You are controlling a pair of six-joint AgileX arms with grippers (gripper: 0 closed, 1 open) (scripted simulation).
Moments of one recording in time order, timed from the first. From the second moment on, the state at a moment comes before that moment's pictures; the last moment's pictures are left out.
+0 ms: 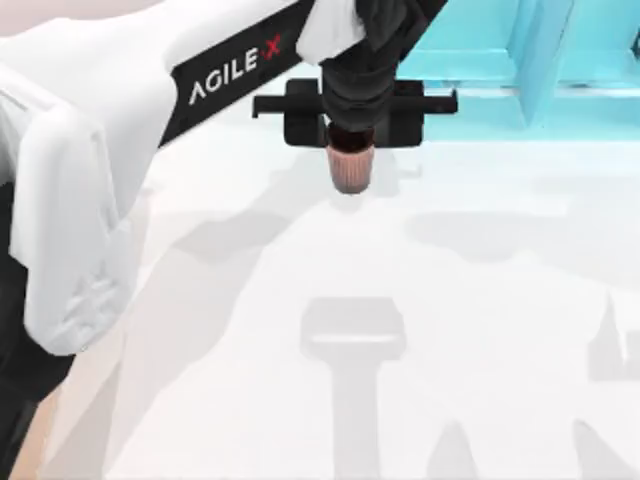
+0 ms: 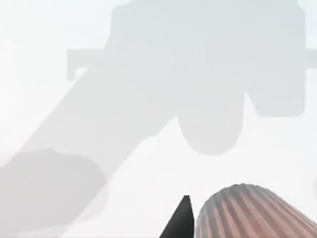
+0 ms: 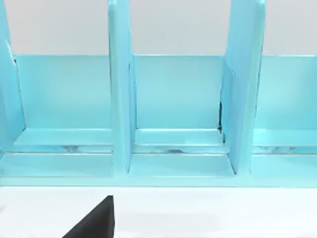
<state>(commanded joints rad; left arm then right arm) -0.68 2.35 2.19 -1.09 -0.23 -0.60 0.00 0.00 0.00 0.00 0.00 0.00</state>
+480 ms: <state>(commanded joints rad) -0.64 2.25 2.12 -1.10 -0.22 -0.56 0.00 0.00 0.00 0.00 0.00 0.00</state>
